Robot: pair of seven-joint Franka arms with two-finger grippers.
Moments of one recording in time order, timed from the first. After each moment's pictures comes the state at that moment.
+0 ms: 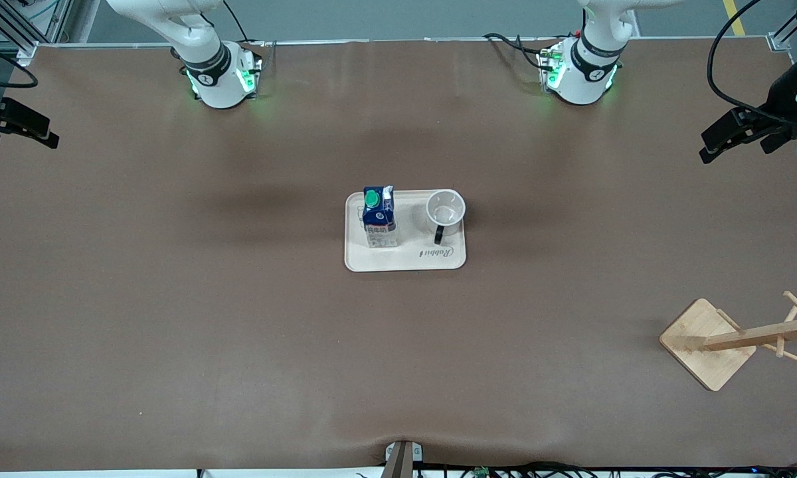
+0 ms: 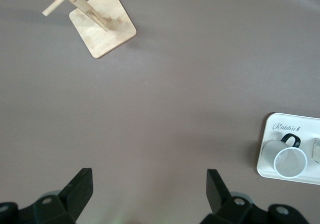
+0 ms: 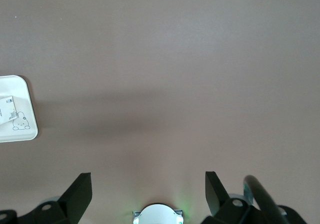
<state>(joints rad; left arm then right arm) 0.02 -0.08 -0.10 -1.59 0.02 1.53 -0.23 0.10 -0.07 -0.18 -1.56 0.00 1.38 -0.02</state>
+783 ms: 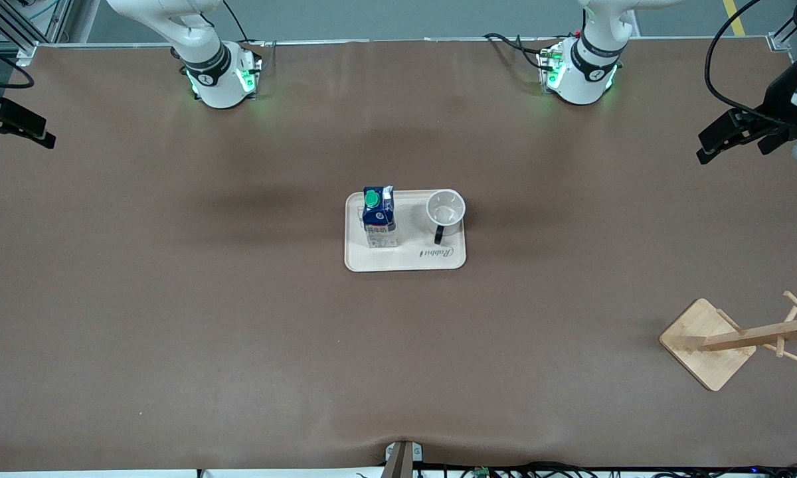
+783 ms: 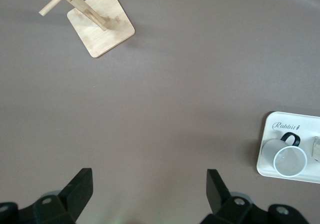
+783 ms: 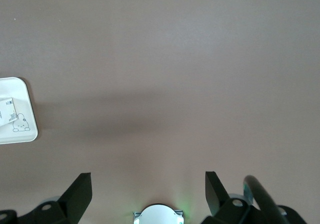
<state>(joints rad) 0.02 -0.08 -0.10 -1.59 0.02 1.53 -0.23 0.09 -0.07 -0.18 -1.56 0.01 1.39 -0.02</state>
